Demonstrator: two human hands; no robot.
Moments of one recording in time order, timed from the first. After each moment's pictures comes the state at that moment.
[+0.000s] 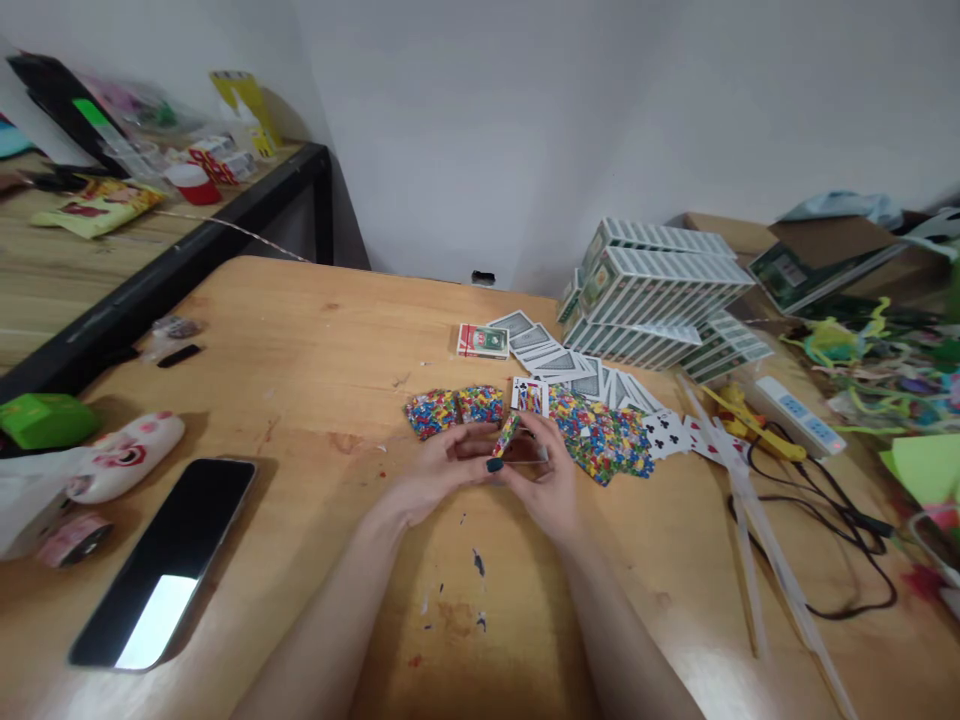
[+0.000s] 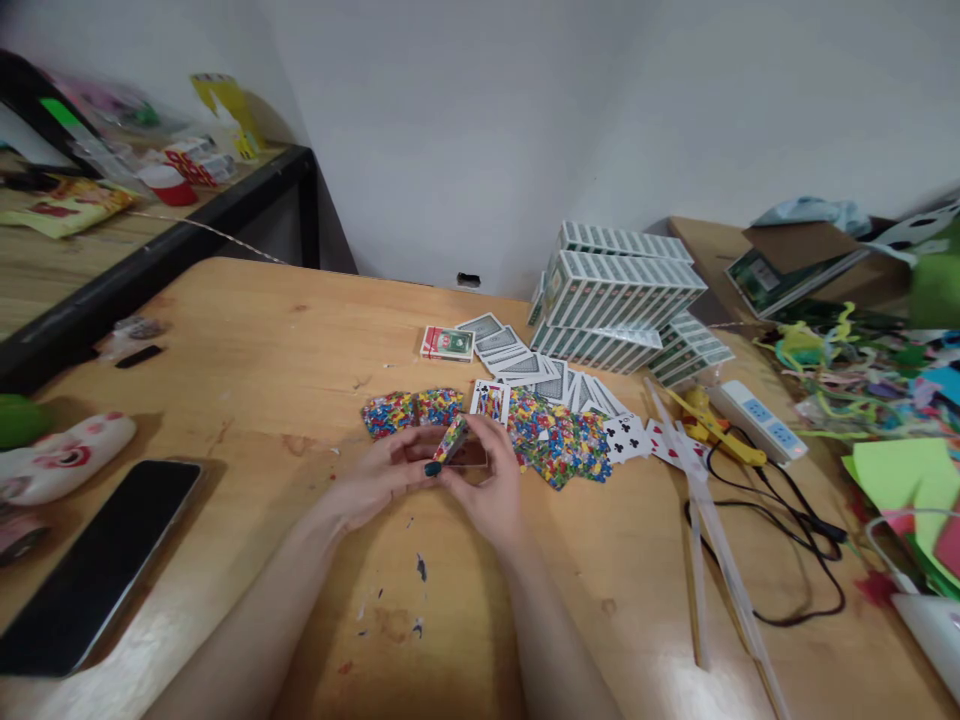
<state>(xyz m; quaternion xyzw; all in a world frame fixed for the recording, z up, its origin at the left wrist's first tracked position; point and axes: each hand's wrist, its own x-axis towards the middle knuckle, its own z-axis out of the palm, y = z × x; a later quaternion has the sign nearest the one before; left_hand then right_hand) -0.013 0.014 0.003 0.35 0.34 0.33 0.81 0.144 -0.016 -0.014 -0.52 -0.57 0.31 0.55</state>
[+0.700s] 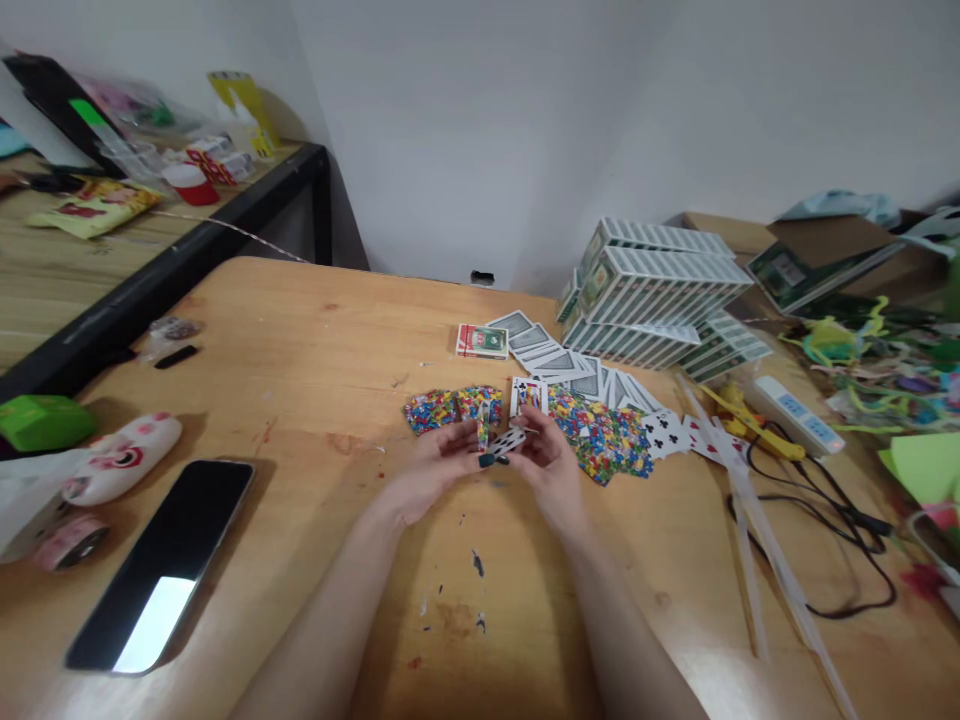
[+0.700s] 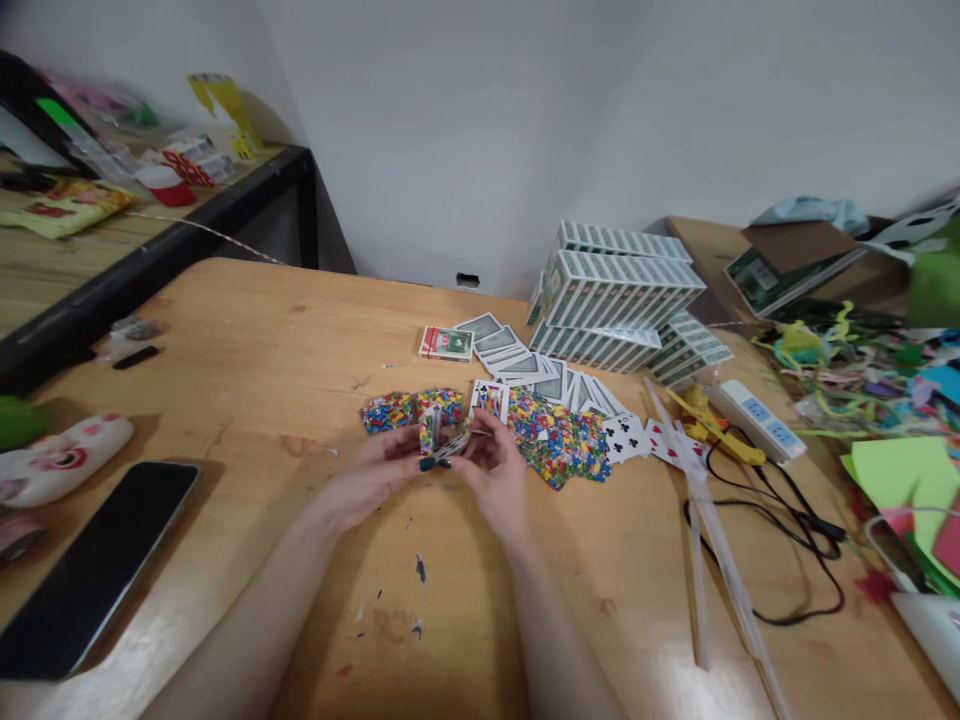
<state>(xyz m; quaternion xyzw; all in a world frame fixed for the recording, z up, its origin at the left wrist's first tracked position) -0.014 0.018 0.004 0.36 0.37 0.37 0.77 0.144 -0.011 -0.014 -0.51 -0.41 0.49 0.58</state>
